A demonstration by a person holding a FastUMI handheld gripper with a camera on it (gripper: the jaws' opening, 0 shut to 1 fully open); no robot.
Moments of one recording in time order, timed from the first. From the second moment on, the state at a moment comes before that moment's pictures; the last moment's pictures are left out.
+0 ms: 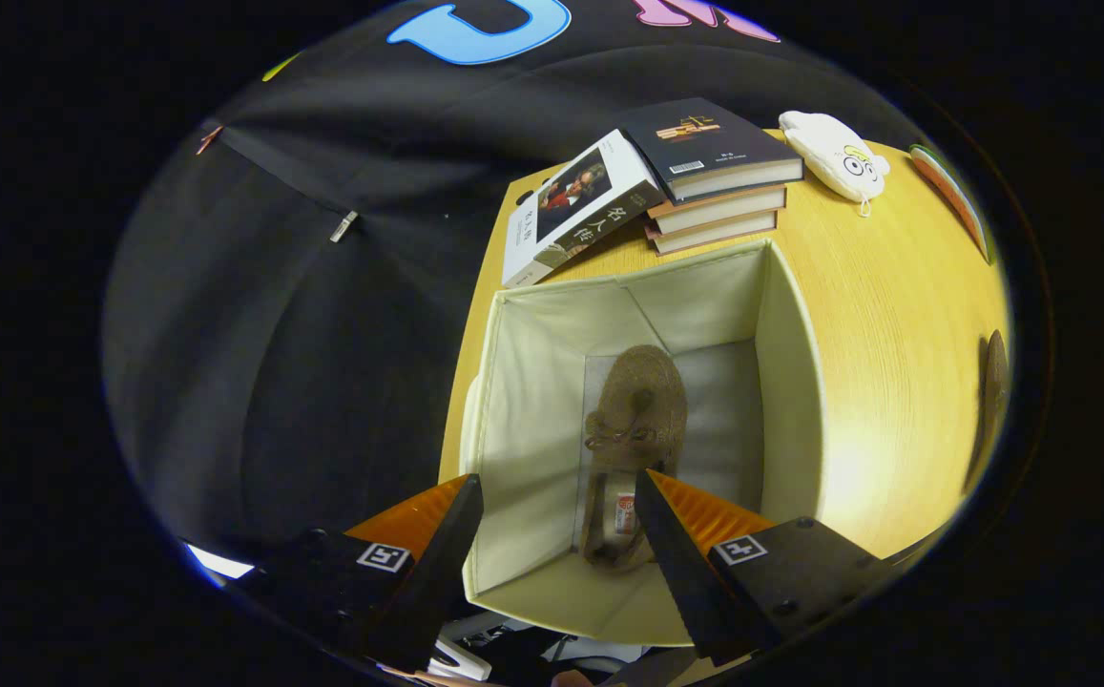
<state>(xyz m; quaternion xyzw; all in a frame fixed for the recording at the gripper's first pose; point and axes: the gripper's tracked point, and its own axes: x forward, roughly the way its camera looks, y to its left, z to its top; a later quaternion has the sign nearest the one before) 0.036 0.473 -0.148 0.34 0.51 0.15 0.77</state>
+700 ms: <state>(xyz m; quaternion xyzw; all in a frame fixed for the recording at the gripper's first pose) 0.006 0.211 -0.124 0.21 0.35 0.11 0.91</state>
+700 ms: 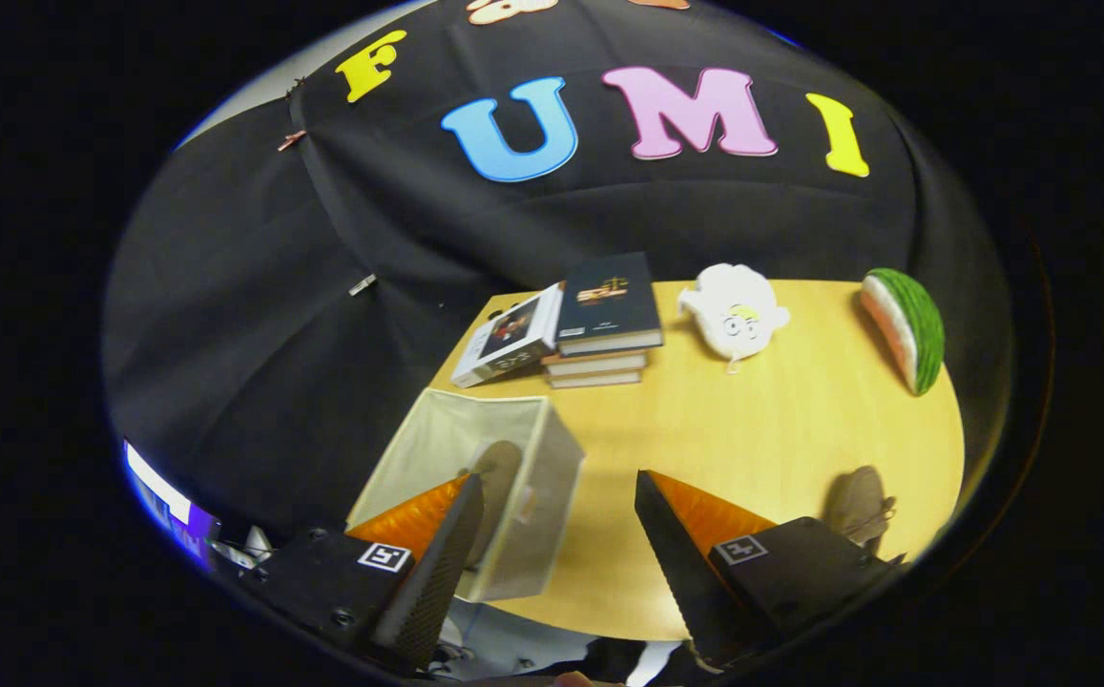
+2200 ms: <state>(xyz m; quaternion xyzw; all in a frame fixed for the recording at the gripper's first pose) -0.088 -0.032 -0.411 0.13 0.52 -0.02 0.84</state>
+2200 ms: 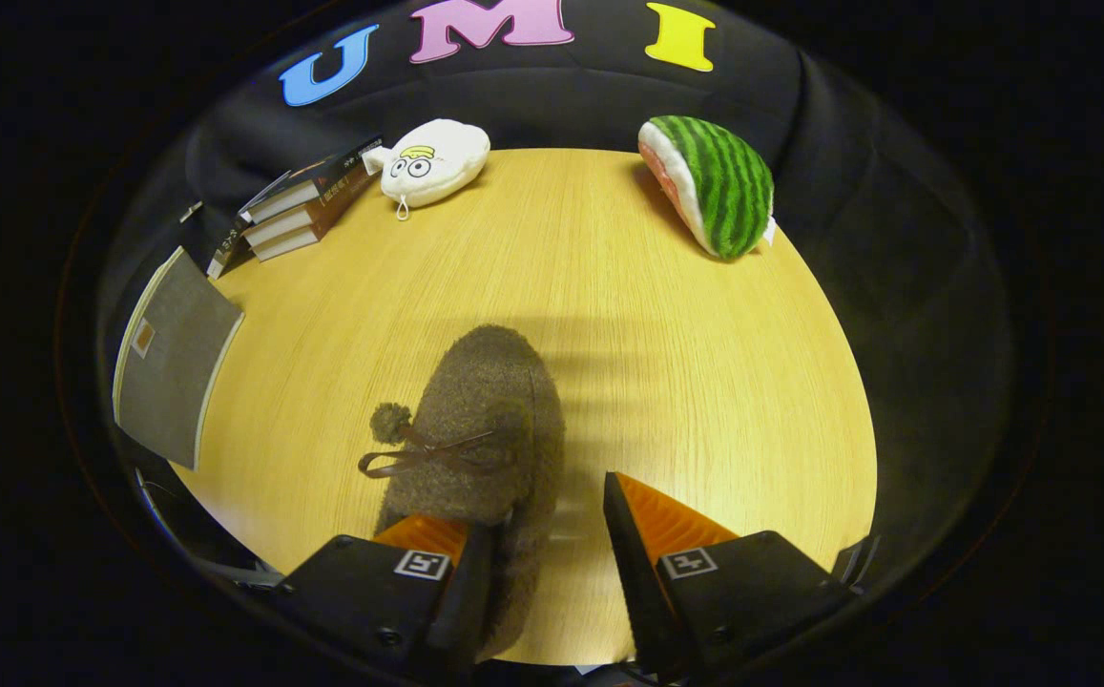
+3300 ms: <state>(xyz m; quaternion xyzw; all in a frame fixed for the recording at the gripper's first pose) -0.019 0.090 -0.219 0.24 0.46 -0.04 0.85</state>
